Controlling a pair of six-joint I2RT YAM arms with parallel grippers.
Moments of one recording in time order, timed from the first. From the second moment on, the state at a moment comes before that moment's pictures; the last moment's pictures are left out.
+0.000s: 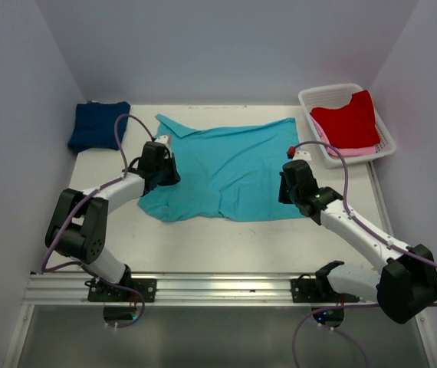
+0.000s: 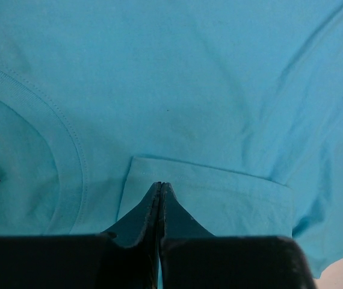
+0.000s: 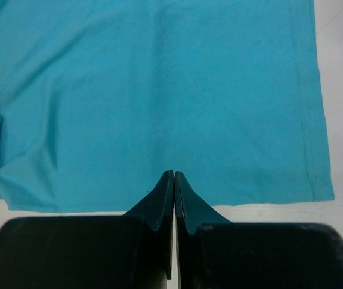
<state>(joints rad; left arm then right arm) -0.31 1.59 0.87 -0.06 0.08 -0.42 0.49 1.16 0.75 -0.38 0.30 0.43</state>
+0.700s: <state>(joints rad) -0.31 1.71 0.87 0.00 0.02 -0.41 0.49 1.18 0.75 -0.42 0.32 0.44</state>
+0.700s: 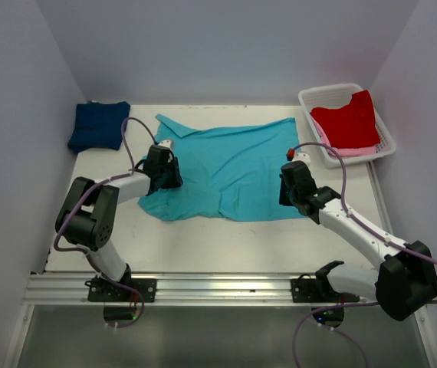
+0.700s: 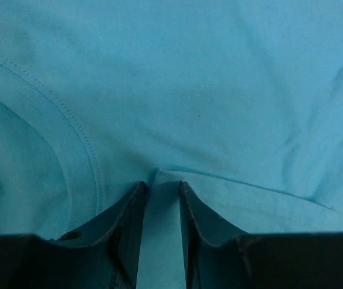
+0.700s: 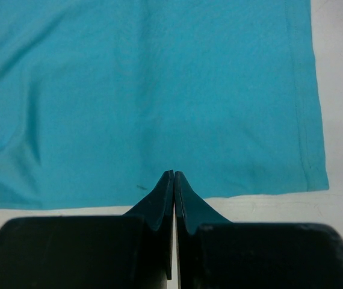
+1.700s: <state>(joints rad) -0.32 1.66 0.86 -0.01 0.05 -0.41 0.49 1.19 0.75 -0.43 0.36 0.45</state>
